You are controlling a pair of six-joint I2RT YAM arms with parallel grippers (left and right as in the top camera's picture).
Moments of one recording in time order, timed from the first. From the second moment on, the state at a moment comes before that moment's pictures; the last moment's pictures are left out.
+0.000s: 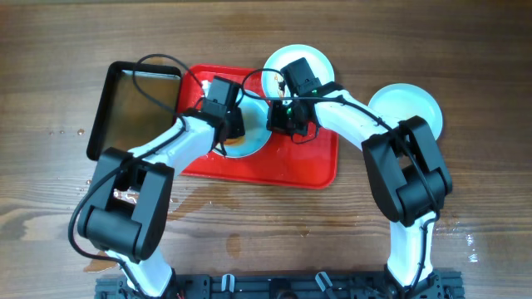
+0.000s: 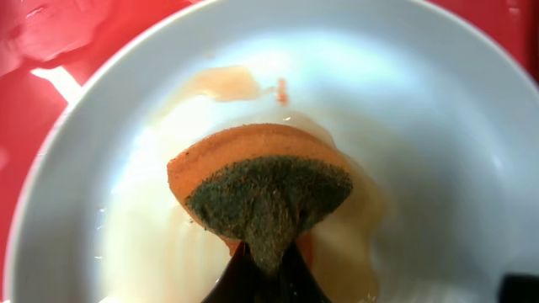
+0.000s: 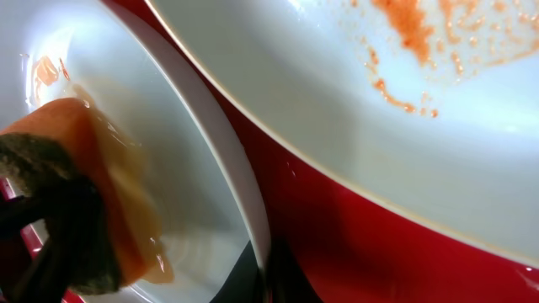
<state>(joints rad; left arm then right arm) -0.38 1.87 1.05 -0.30 -0.10 -0.46 0.47 2.12 1.39 -0.48 -0.40 0.65</state>
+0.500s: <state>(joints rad) -0.37 1.91 1.04 -0.13 -0.07 -0.43 0.47 2.12 1.39 -0.48 -0.39 0.66</state>
